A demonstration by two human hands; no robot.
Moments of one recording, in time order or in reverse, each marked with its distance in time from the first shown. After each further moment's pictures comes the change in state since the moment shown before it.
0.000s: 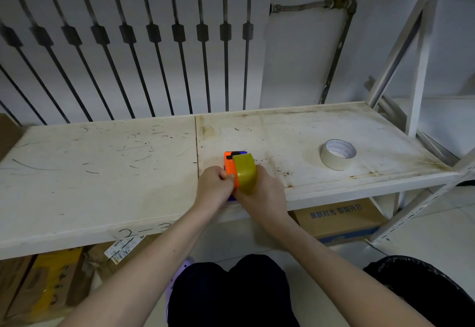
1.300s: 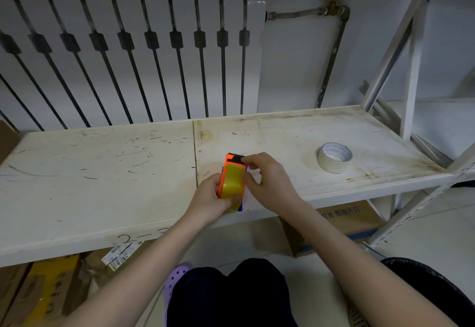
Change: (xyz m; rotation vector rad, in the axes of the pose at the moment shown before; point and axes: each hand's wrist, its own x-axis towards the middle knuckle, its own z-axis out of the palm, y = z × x) left_hand -0.017 -0.004 -0.019 0.020 -0.263 0.155; right_hand 0.018 -0.003 -0.032 0.011 -0.021 -0.362
